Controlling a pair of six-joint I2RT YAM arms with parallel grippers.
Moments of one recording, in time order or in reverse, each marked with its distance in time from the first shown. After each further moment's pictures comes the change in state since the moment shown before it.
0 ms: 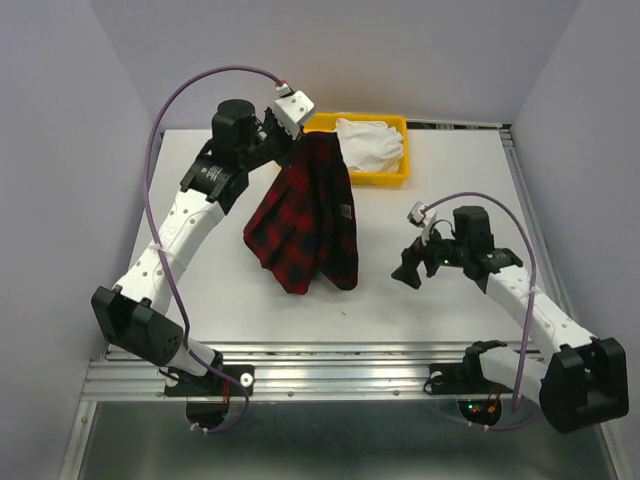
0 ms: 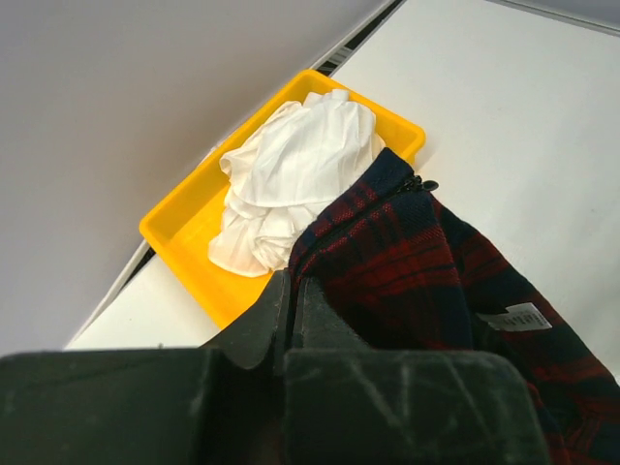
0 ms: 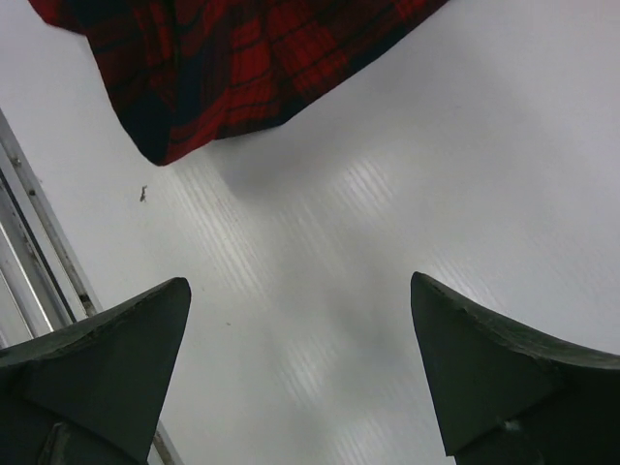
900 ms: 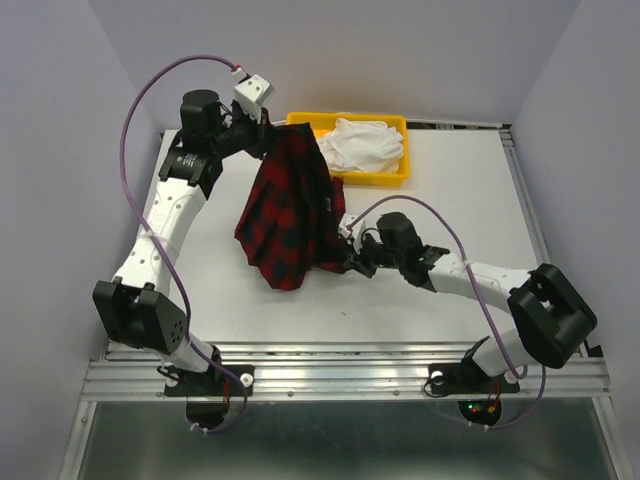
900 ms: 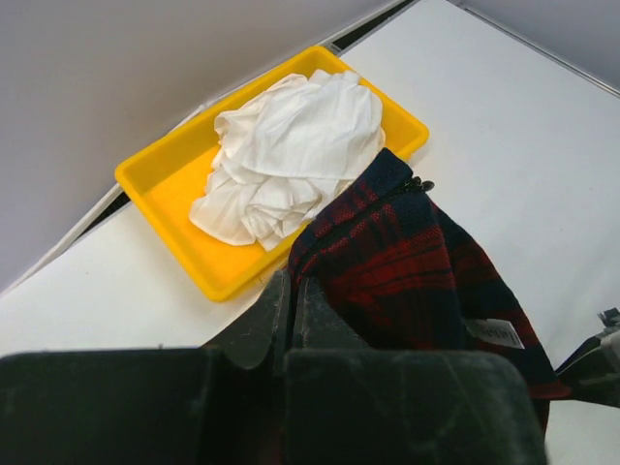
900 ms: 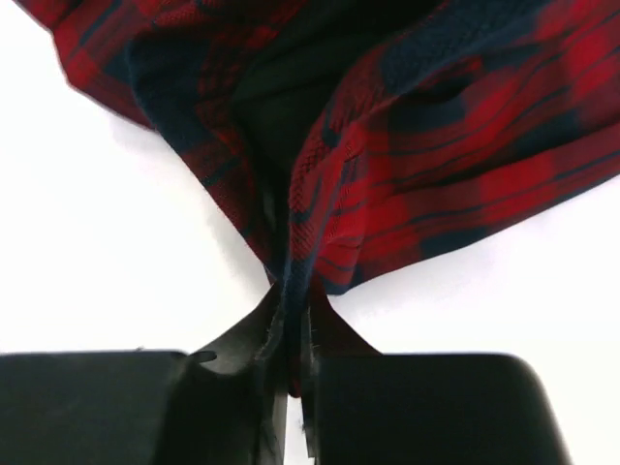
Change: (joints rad) left arm 0.219 0.056 0.028 -0.006 0.210 -0.173; right arm 0.494 0.381 0.031 0.514 0.300 0.057
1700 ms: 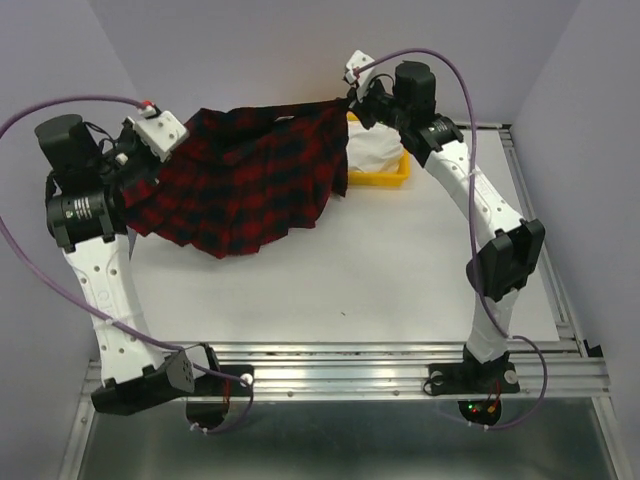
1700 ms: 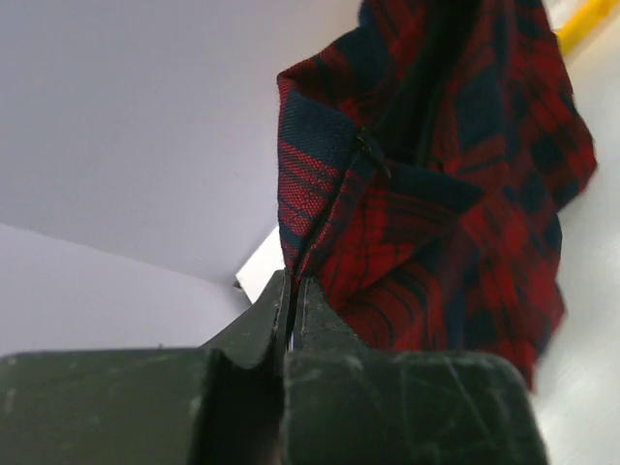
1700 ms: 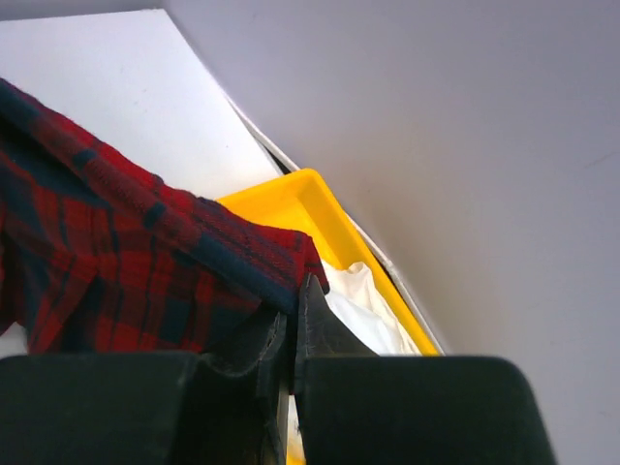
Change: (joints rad) left arm 0.542 -0.290 0.132 -0.472 0.258 0.671; right arm -0.267 0.485 1.334 -0.431 0.079 -0.213
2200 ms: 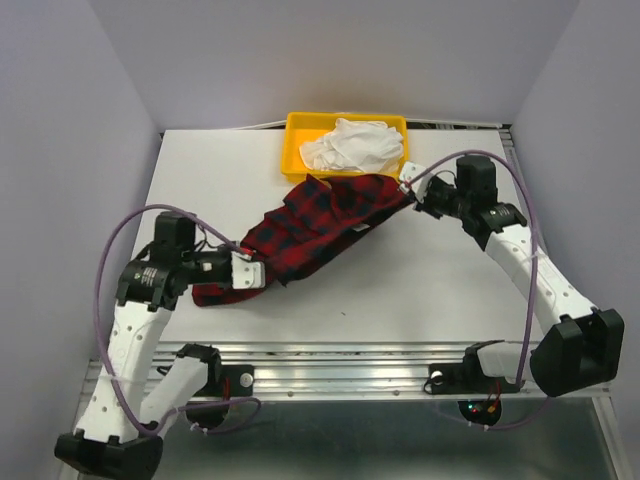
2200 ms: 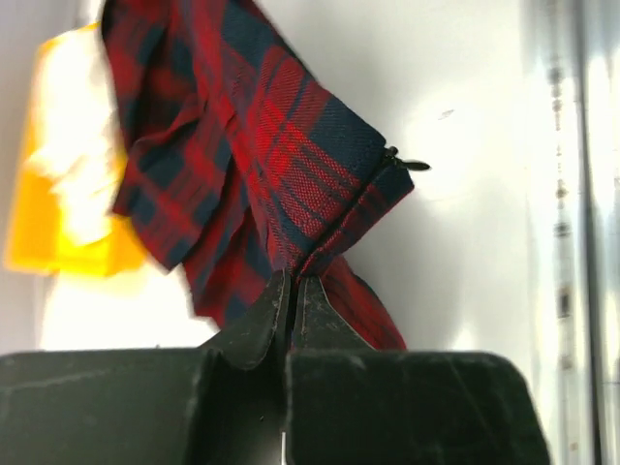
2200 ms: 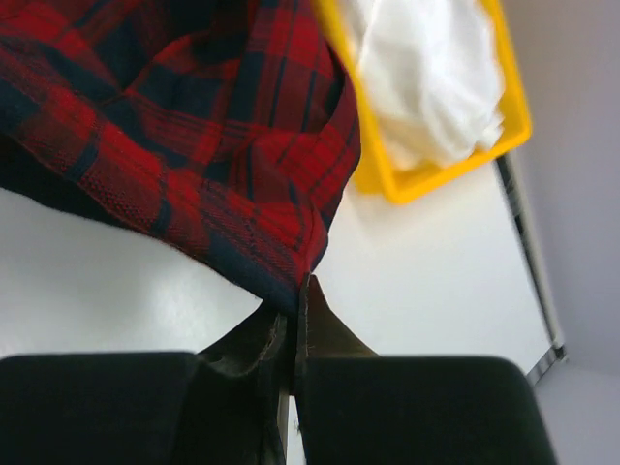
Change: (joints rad) left arm -0.441 -0.422 -0.692 -0.258 0.110 0.451; right arm -0.185 -0.649 -0.946 -0.075 -0.055 -0.397
